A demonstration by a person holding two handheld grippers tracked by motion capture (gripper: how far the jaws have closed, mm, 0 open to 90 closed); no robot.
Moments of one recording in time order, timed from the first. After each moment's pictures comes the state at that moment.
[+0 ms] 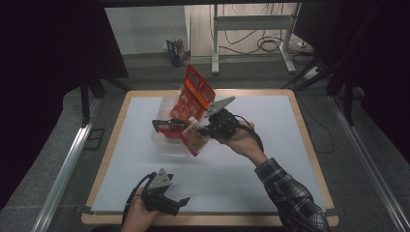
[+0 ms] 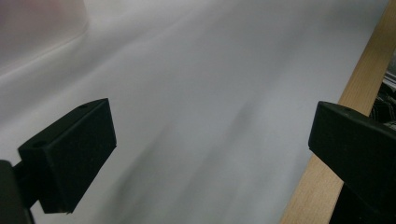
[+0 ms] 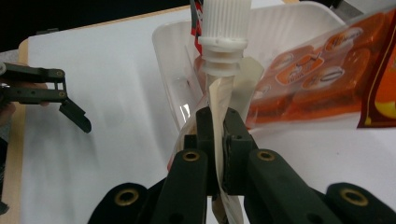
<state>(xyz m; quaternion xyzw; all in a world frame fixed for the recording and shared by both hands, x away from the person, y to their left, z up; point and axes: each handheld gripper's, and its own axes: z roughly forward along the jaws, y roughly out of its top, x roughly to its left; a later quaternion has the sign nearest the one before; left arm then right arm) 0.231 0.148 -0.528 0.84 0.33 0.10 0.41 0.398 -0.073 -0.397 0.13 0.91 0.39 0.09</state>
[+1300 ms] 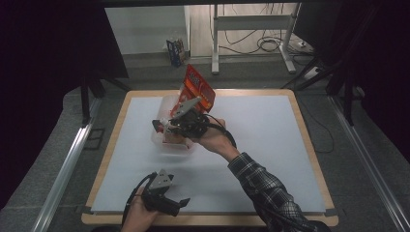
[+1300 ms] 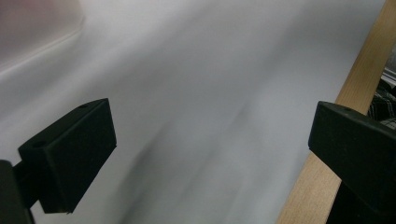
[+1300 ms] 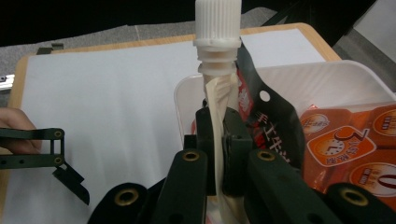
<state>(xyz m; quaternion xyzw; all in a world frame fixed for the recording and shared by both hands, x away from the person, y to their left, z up) 0.231 0.147 -0.528 0.84 0.33 0.10 0.41 0.397 0.006 -0.401 0.08 0.91 0.39 0.10</state>
